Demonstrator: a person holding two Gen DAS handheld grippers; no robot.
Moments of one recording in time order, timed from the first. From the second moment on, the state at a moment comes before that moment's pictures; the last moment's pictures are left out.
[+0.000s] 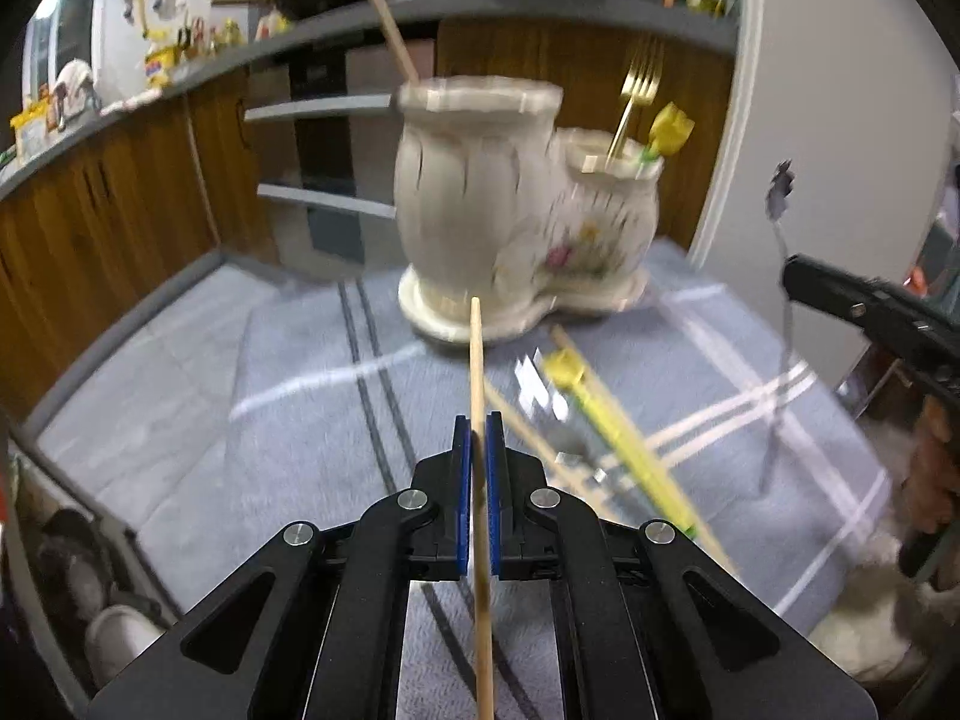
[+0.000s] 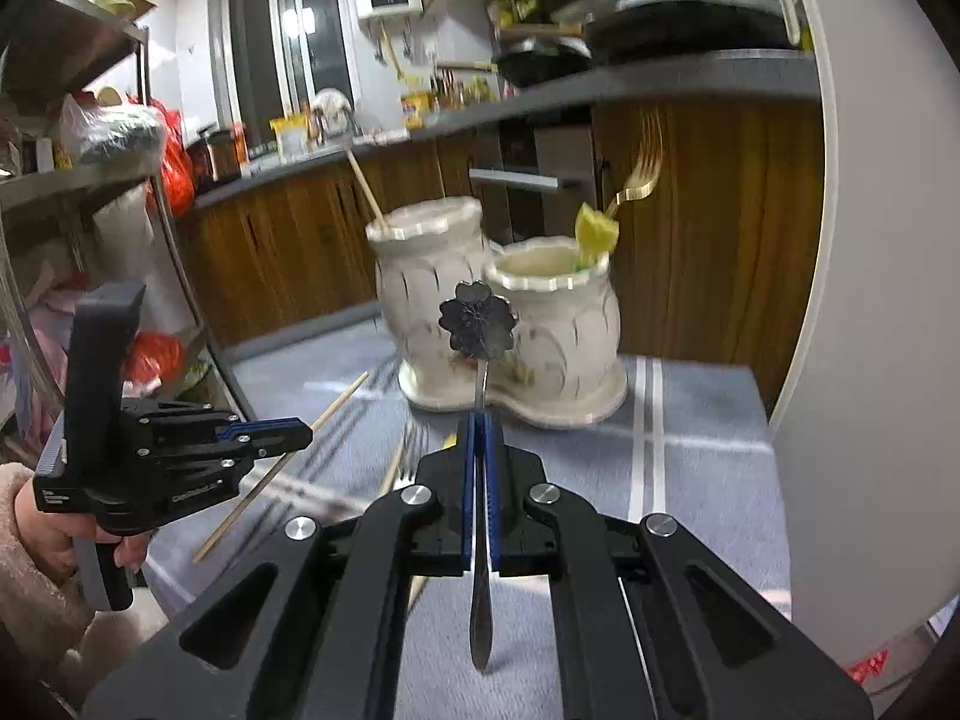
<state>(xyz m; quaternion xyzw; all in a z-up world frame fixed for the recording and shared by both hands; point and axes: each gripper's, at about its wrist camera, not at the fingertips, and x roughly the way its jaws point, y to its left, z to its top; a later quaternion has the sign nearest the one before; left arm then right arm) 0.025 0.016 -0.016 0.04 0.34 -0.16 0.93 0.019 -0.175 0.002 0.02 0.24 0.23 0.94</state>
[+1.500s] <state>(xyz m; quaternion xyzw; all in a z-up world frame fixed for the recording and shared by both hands) 0.124 -0.032 0.086 0.03 0.04 -0.13 0.99 0.124 -0.178 0.037 0.09 0.13 0.17 0.97</state>
